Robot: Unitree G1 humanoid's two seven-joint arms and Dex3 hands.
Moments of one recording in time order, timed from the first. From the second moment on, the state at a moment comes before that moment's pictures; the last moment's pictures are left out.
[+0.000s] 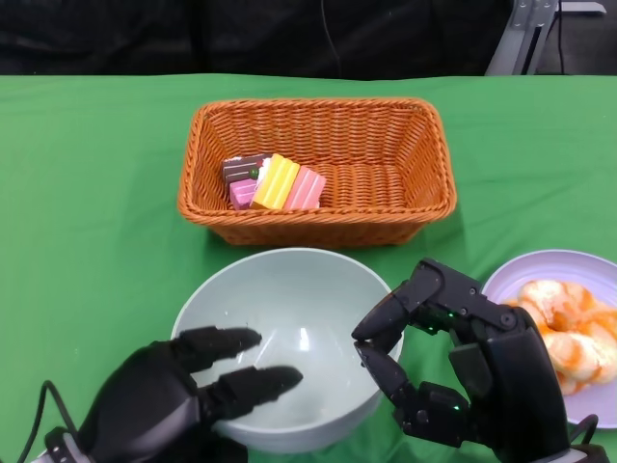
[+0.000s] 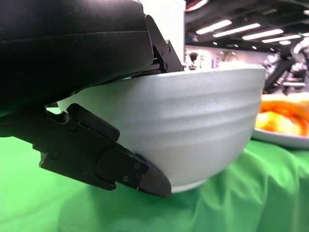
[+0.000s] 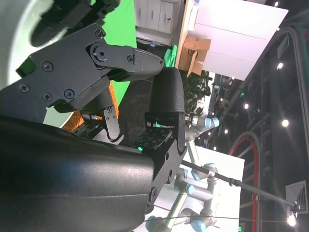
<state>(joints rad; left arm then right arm) -0.16 0.56 -0.54 0.37 1.00 -0.65 0.78 0.21 0.07 0.32 -0.30 -0.11 -0.40 0.03</state>
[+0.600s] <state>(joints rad) -0.06 0.57 -0.38 0.18 0.88 -0.60 0.45 0.21 0.07 0.32 -0.28 -0.09 -0.42 0.04</state>
